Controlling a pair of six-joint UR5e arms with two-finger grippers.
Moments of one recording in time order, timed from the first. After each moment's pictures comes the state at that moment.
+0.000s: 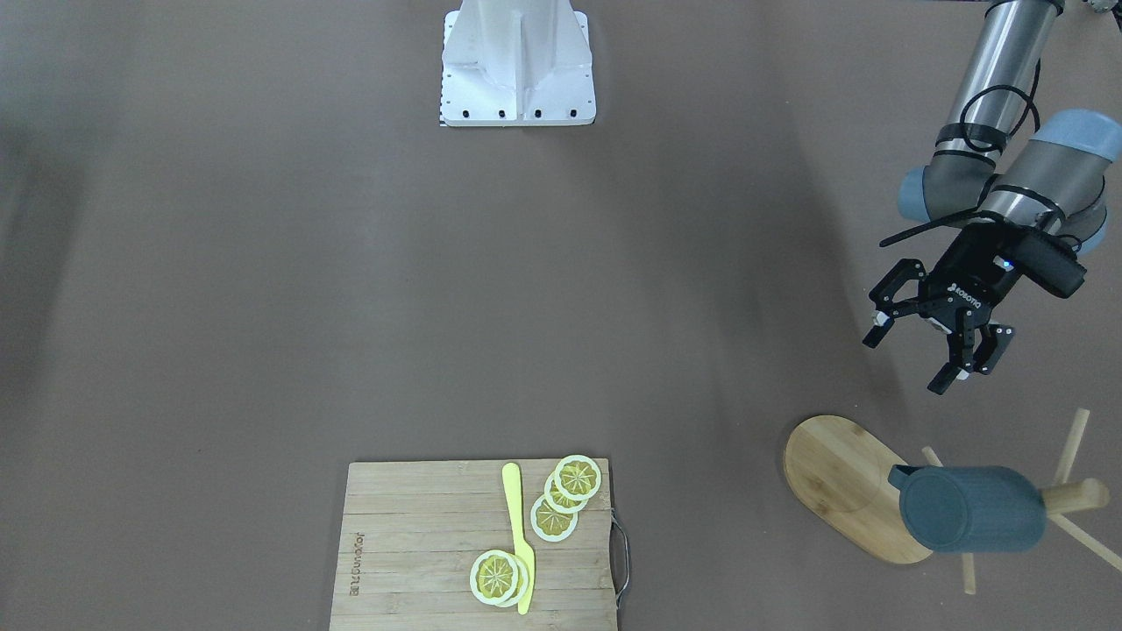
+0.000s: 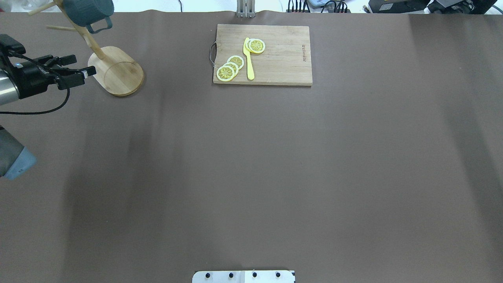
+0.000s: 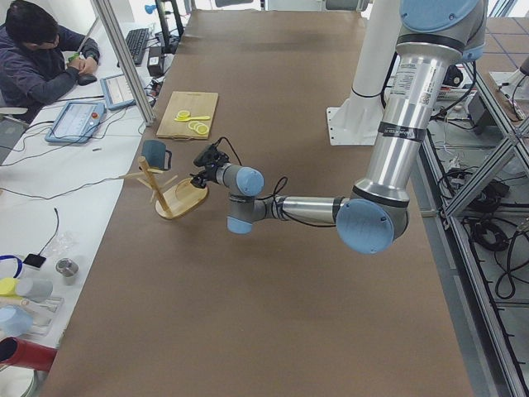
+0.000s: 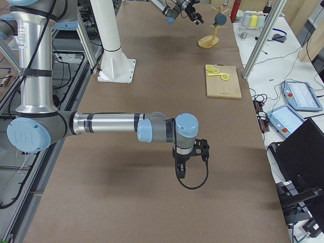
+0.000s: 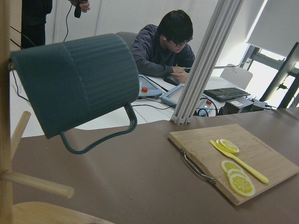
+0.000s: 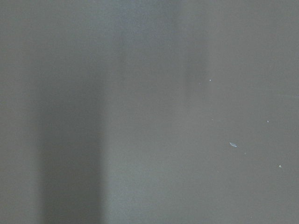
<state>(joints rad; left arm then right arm) -0.96 -1.78 -1.29 -3.26 -1.78 -0.75 1.56 -1.62 1.67 -1.59 2.27 -0.01</state>
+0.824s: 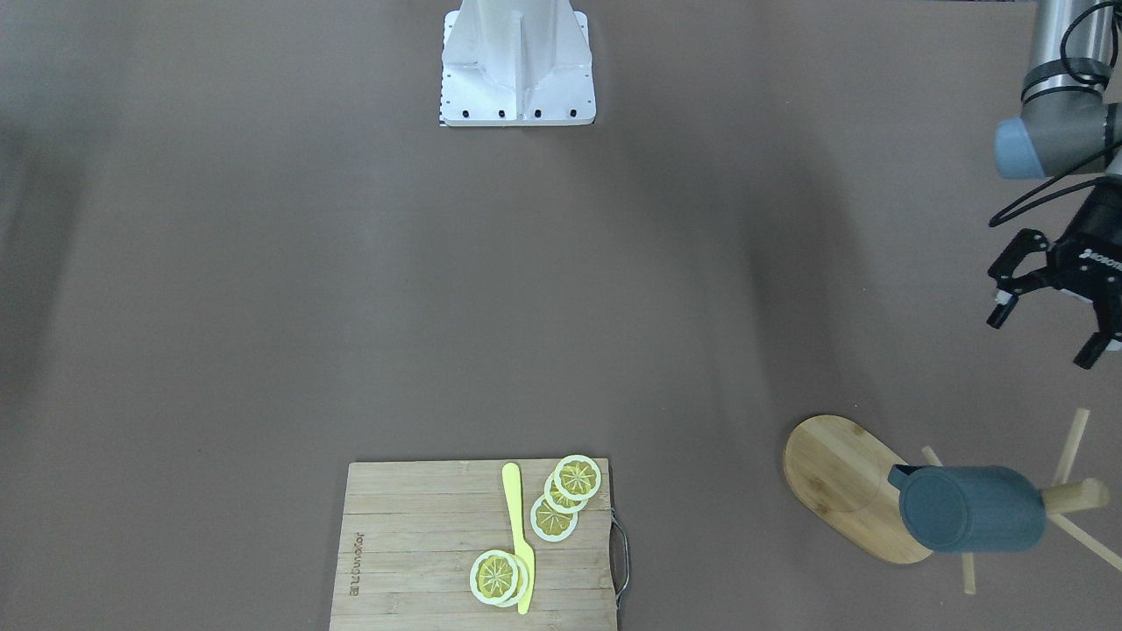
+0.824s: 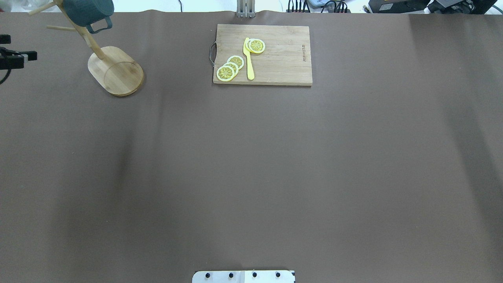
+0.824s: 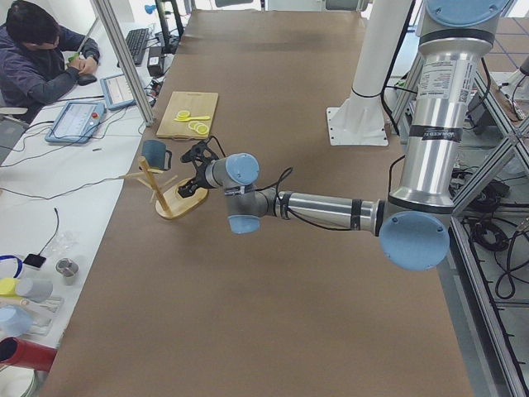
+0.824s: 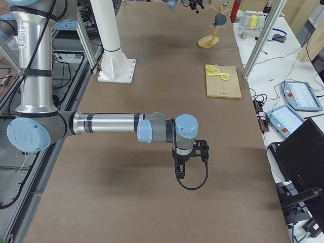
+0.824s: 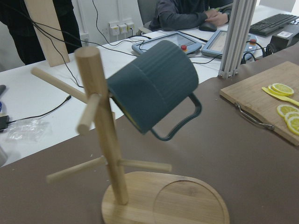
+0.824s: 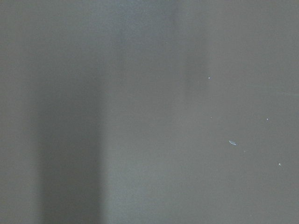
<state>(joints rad) -1.26 -1.68 -1.51 -2.83 -2.10 -0.50 1.56 -1.62 1.67 -1.59 2.27 -0.01</state>
